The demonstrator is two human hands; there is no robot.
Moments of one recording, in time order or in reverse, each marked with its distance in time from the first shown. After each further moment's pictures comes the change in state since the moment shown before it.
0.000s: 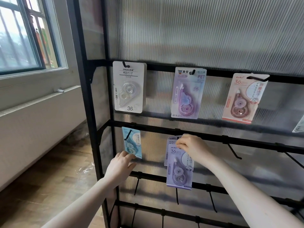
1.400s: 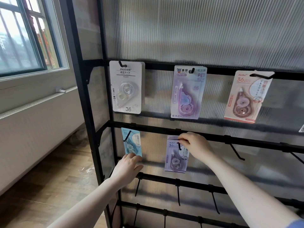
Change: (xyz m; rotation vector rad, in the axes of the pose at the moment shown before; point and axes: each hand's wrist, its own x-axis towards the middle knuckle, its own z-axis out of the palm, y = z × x) left_hand 0.008 0.019 0.005 -0.008 -0.102 0.040; right_hand 0.020 0.032 0.016 -0.036 0.077 0.062
